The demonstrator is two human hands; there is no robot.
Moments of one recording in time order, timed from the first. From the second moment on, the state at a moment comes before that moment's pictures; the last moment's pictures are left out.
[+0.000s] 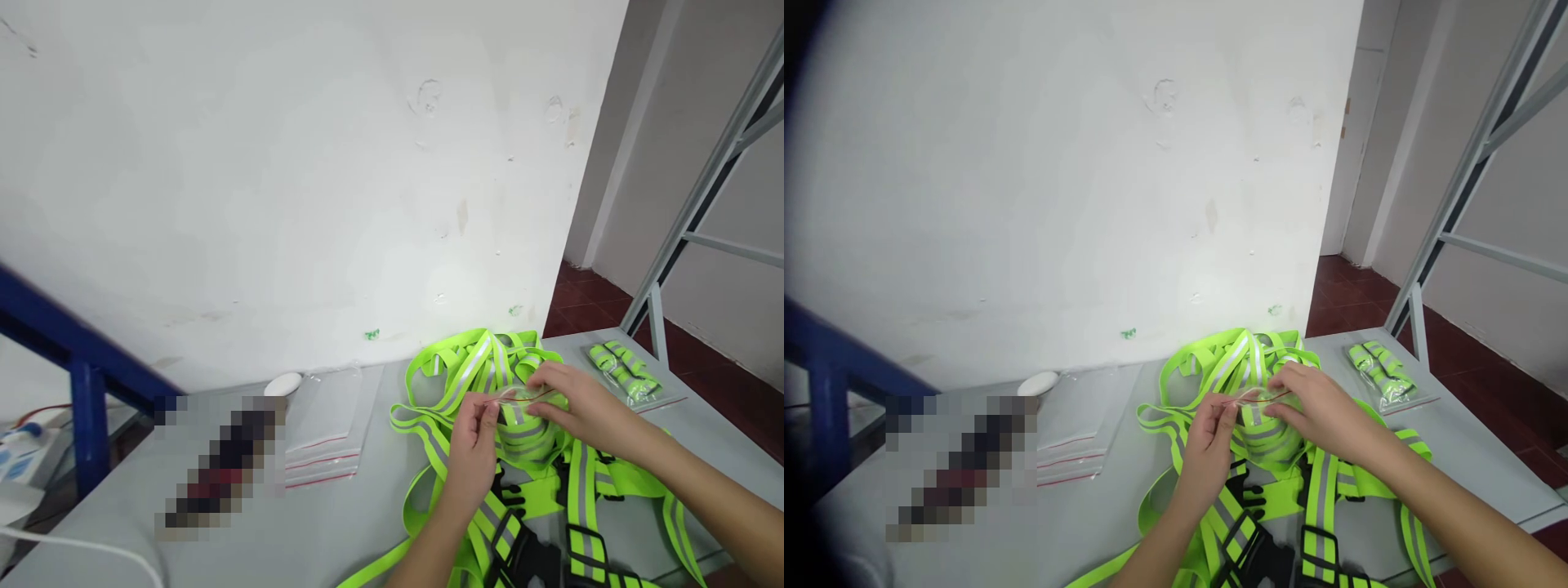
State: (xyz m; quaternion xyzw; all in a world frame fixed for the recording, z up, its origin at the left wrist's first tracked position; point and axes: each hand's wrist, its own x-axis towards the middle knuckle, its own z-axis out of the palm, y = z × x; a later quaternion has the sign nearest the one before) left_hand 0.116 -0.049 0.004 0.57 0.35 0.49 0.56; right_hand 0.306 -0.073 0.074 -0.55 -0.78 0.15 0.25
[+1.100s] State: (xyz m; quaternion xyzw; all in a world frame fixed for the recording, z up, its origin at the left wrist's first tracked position) left_hand 0.103 -0.038 0.051 0.82 0.37 0.38 0.24; right_hand 0.322 -0.082 0.070 -0.54 -0.65 0.35 0.41
